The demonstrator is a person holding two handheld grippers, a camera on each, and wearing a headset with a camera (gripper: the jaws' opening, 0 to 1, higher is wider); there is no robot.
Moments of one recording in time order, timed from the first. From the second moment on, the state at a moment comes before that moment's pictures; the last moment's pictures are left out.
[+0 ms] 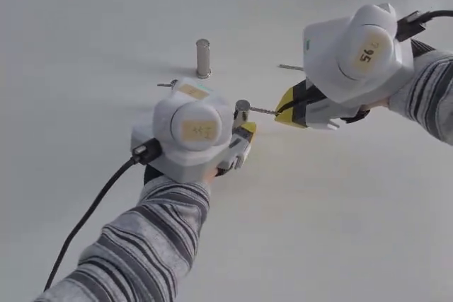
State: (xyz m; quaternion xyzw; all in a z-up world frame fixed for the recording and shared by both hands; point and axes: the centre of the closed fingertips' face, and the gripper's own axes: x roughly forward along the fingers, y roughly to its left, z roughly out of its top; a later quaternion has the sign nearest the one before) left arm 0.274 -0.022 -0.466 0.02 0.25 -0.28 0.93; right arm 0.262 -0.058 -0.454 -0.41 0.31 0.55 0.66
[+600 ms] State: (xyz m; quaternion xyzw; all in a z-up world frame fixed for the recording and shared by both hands) left arm 0.275 -0.022 -0.472 0.01 0.26 -0.27 0.93; right arm 0.260 -0.045 -0.444 -0.42 0.29 0.56 0.66
